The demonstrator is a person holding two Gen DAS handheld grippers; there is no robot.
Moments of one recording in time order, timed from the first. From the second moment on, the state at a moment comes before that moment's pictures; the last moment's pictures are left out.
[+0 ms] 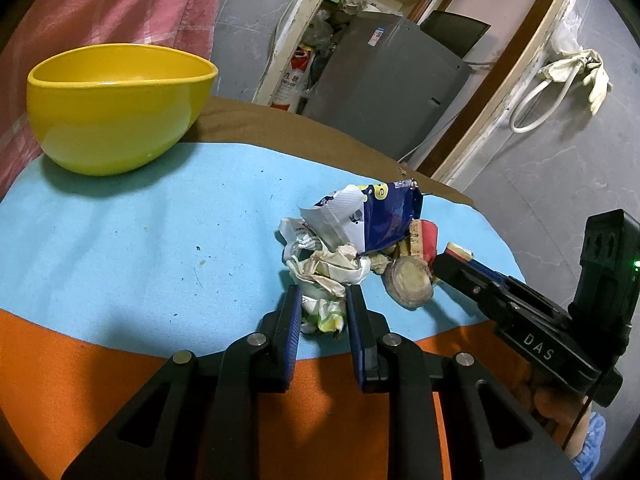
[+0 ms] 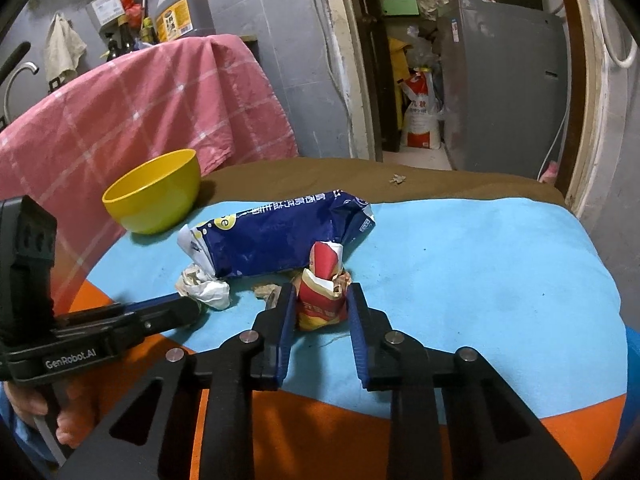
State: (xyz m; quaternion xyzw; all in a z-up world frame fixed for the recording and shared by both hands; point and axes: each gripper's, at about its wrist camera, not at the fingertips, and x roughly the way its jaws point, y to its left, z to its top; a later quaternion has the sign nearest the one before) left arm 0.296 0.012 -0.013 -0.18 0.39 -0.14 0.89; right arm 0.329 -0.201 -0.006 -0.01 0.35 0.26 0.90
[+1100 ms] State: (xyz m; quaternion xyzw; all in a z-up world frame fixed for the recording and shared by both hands) left arm 0.233 -0.060 0.045 -0.06 0.27 -0.15 0.95; right arm 0.233 -0.256 0.033 -0.02 0.13 0.22 0.97
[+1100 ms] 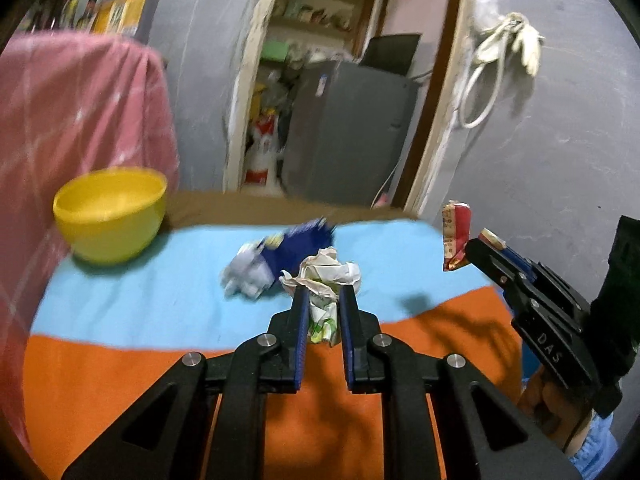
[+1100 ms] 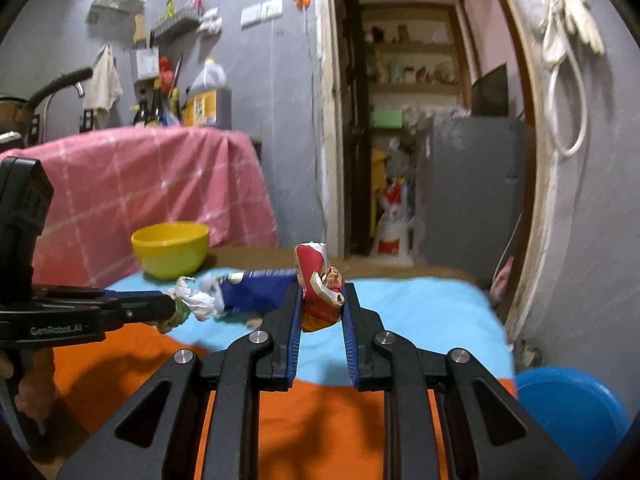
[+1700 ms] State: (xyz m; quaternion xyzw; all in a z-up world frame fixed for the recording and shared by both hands) left arm 0.260 -0.178 0.098 -0.07 0.19 -0.29 0.93; right arm 0.194 -0.363 0.072 0.04 -0.01 0.02 1.00
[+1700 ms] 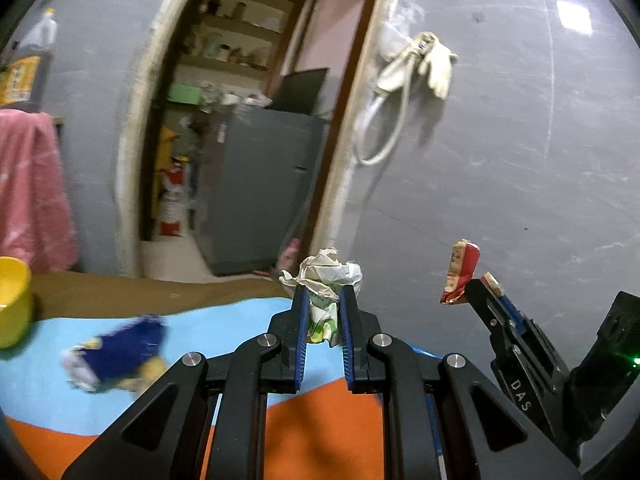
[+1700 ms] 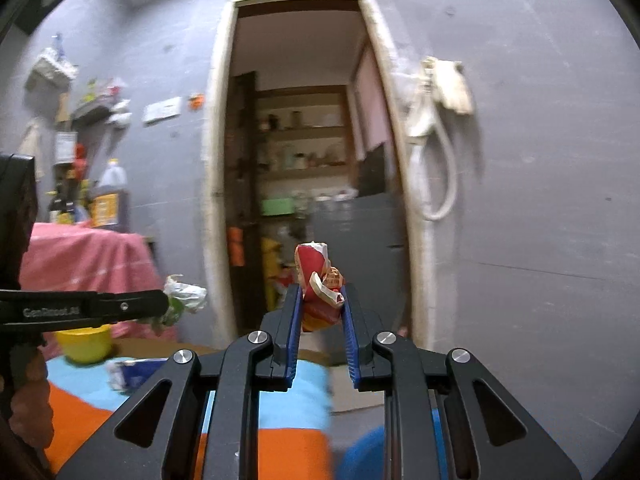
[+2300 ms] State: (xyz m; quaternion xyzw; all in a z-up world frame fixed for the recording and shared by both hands) left arm 0.325 -0.294 0.042 -0.06 0.34 -0.36 0.86; right arm 0.217 -0.465 0.033 0.13 0.14 -0.09 0.98
